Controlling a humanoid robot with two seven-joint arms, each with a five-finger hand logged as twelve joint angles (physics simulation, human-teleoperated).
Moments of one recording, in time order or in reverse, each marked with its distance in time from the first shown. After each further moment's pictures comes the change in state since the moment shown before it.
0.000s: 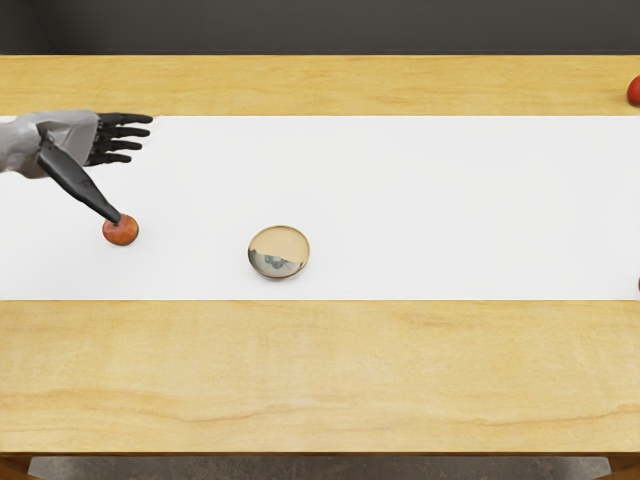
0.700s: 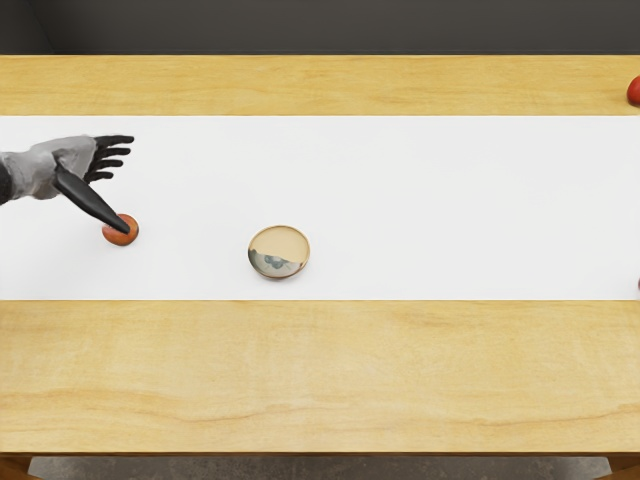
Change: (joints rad) left arm 0.008 -0.122 0.185 0.086 0.023 0.284 -0.071; right arm -0.003 0.000 0.001 -0.032 0.001 -0.002 -0.001
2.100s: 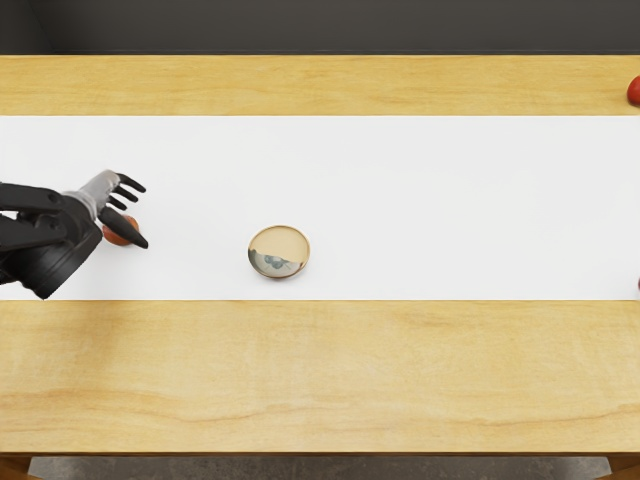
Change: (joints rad) left arm -0.263 -0.347 0.609 -0.107 -0.168 0.714 0.107; right arm 0.000 0.000 0.000 0.000 0.000 0.000 0.000
